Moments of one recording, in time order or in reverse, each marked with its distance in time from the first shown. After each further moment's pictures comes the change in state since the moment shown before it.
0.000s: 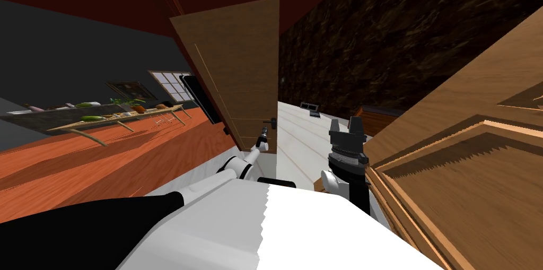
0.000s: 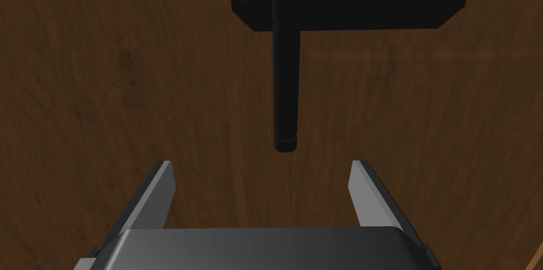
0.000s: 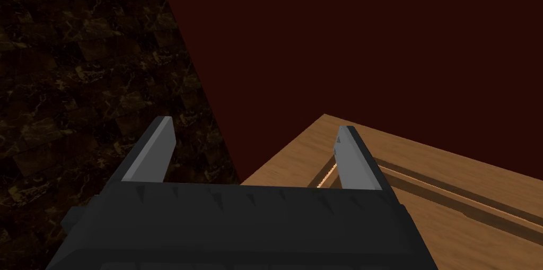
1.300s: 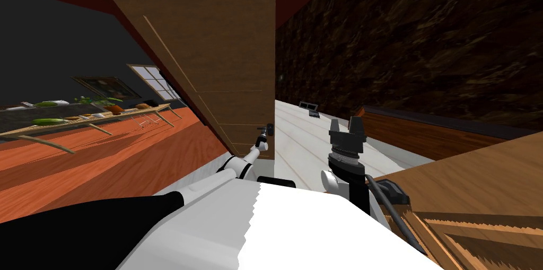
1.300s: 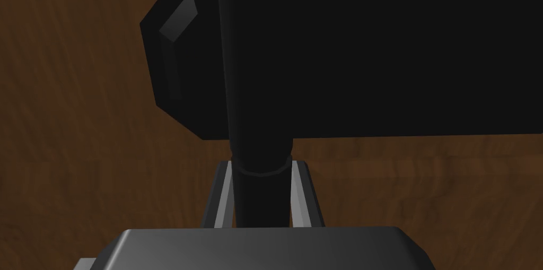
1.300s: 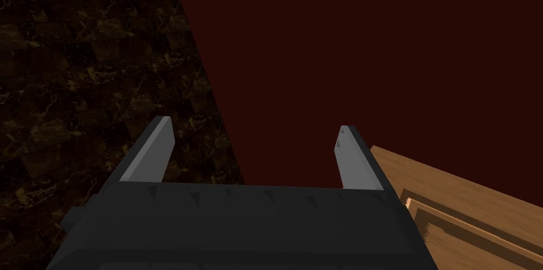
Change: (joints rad) arm -0.004 0.006 0.012 0.008 0.005 -0.003 -0.001
